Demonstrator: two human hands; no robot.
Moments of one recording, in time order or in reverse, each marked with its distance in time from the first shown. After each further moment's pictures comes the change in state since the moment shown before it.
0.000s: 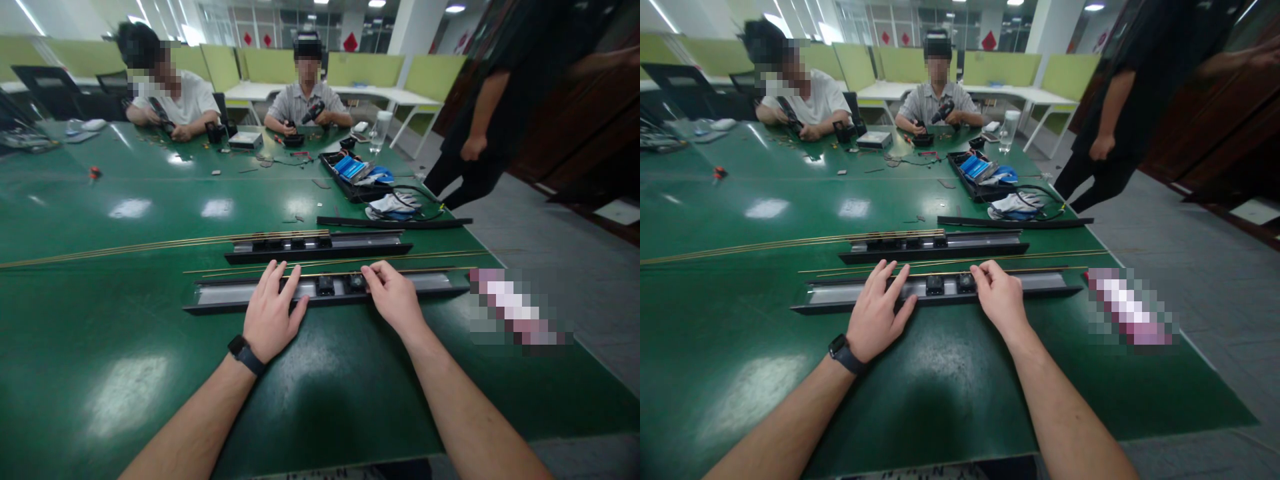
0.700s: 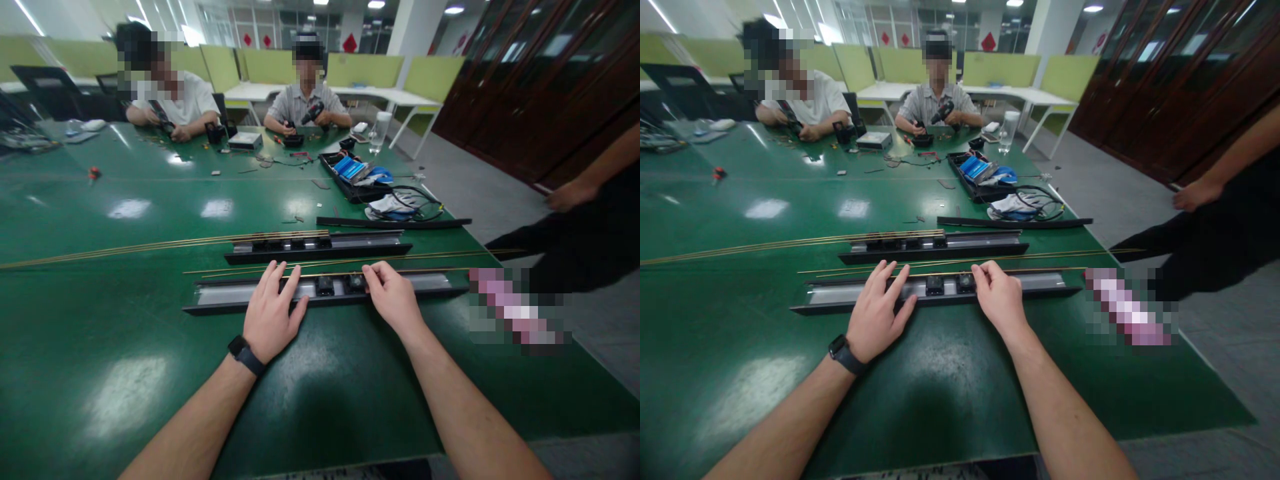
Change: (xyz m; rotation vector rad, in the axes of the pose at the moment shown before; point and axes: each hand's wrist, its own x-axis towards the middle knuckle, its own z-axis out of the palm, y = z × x) left_hand 0.000 0.001 0.000 -0.010 -0.007 -0.016; right_hand 0.000 -0.002 -0.001 -0.029 -0.013 0.022
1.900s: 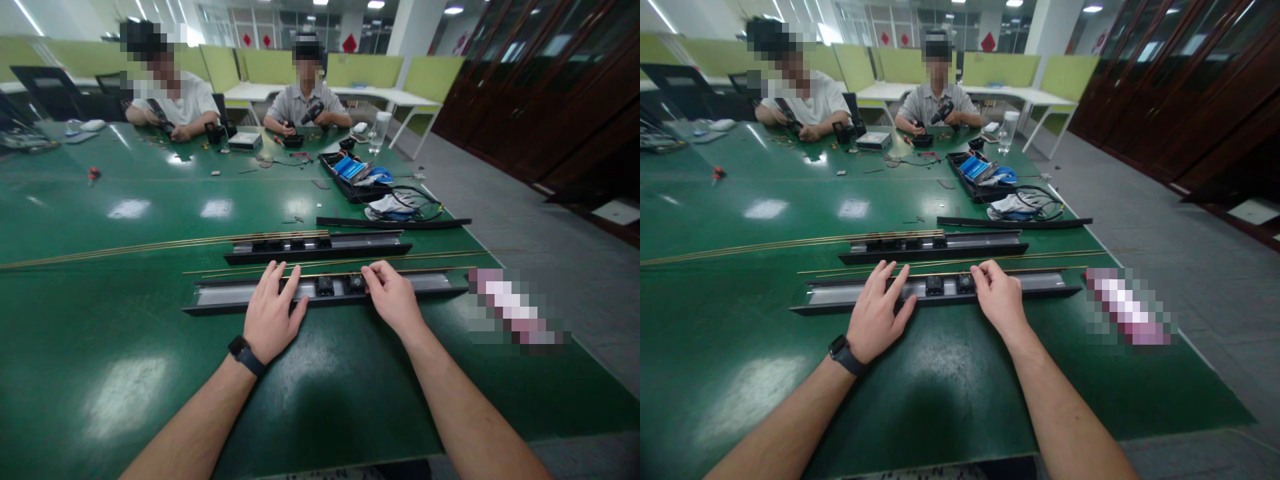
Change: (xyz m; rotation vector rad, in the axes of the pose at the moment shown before) left_hand 0.000 0.000 0.000 0.002 0.008 0.002; right_hand -0.001 0.002 0.001 0.030 -0.001 -0.021
